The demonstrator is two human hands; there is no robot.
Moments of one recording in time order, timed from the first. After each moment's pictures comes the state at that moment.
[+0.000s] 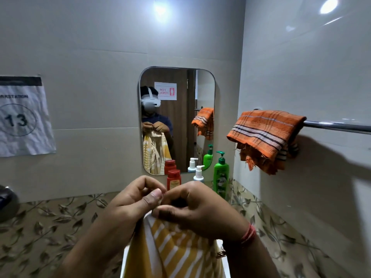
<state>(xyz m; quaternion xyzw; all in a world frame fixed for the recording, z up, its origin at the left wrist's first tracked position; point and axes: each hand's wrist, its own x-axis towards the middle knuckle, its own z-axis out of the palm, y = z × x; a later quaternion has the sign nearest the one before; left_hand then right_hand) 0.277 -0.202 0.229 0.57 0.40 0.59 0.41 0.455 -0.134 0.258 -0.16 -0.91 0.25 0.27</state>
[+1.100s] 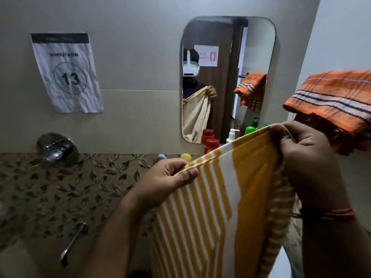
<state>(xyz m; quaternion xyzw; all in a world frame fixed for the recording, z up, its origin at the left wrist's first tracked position) 0.235 -0.181 0.191 0.62 0.52 0.50 0.30 0.479 -0.101 0.251 -0.33 -0.71 0.26 0.56</state>
